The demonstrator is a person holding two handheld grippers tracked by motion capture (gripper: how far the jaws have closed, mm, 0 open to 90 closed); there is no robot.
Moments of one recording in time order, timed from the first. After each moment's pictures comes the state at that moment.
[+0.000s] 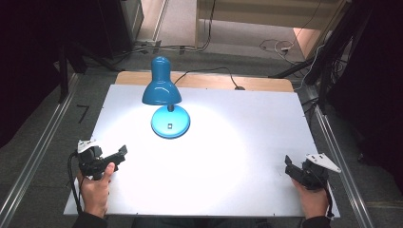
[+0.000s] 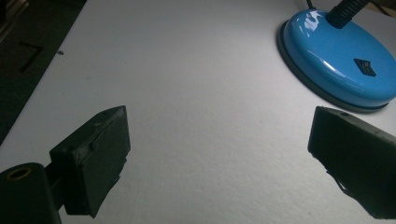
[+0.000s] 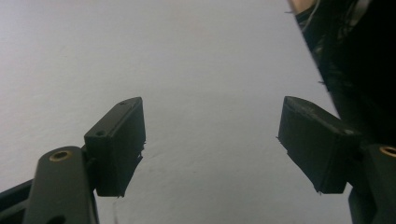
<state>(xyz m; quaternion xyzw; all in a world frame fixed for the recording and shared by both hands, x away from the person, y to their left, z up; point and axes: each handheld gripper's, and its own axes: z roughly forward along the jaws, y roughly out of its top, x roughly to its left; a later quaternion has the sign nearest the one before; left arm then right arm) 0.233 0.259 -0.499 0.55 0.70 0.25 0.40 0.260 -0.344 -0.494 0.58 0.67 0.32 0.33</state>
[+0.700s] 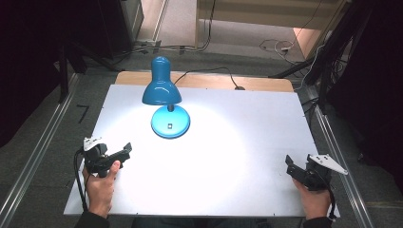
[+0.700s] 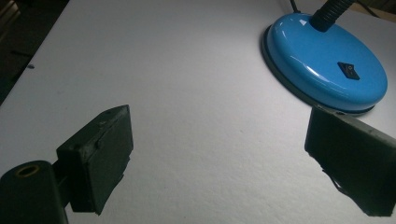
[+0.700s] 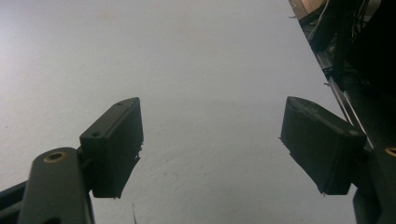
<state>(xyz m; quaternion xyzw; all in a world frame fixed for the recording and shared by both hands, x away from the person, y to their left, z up) 0.242 0.246 -0.498 0.56 0.68 0.25 0.40 0.254 -0.347 -0.488 0.59 0.65 0.35 0.32</state>
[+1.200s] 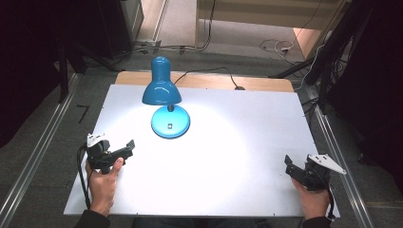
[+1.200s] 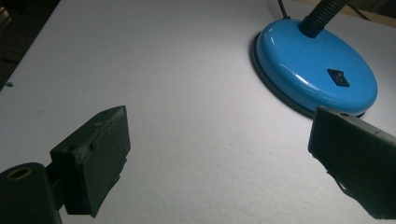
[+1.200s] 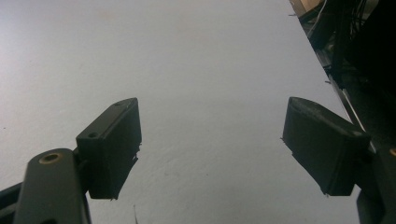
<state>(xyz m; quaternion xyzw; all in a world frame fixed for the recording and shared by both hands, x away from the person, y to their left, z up) 0.251 0.242 -0.495 0.56 0.67 0.25 0.41 0.255 -0.345 -0.489 0.59 0.65 0.35 0.32</state>
